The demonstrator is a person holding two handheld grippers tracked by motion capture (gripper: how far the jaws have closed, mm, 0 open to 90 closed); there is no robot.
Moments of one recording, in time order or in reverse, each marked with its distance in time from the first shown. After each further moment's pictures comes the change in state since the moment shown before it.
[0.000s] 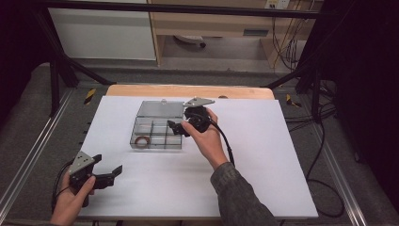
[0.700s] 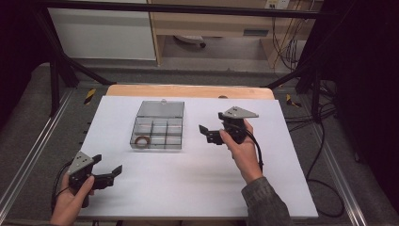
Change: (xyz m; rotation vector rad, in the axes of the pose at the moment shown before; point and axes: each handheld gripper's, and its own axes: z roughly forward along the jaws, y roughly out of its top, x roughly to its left) left arm -0.001 0.000 -0.002 -0.015 -0.007 -0.021; right arm -0.041 -0.045 -0.091 -0.124 -0.052 0.042
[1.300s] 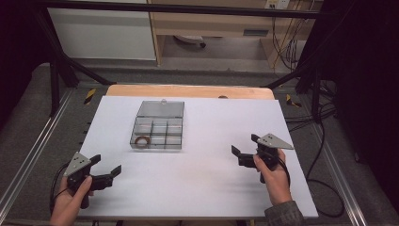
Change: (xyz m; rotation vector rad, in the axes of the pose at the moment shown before) left arm -0.002 0.000 -0.006 -0.032 -0.007 -0.006; right arm -0.039 -0.085 -0.074 -0.012 -0.147 0.049
